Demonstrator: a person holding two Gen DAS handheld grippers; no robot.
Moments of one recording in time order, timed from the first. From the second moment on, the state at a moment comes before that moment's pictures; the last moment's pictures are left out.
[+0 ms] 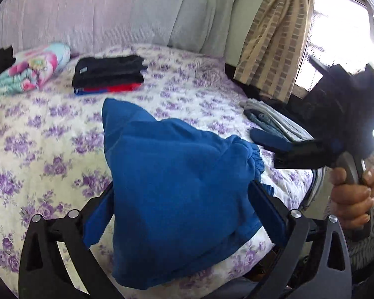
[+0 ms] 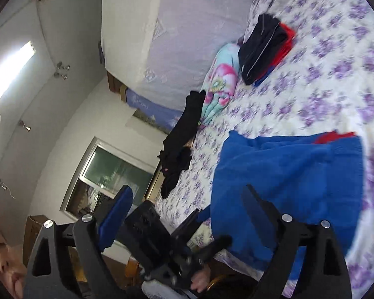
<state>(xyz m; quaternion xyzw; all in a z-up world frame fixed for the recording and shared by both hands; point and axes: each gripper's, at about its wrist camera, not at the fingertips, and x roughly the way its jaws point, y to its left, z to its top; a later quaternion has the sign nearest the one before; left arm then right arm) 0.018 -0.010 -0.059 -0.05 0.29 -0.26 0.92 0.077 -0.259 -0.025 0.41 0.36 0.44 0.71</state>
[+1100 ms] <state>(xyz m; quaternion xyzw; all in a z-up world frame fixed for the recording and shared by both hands) 0.065 0.007 -0.048 -0.04 0.32 -0.21 0.92 0.024 -0.230 -0.023 0.07 0.36 0.23 0.90</state>
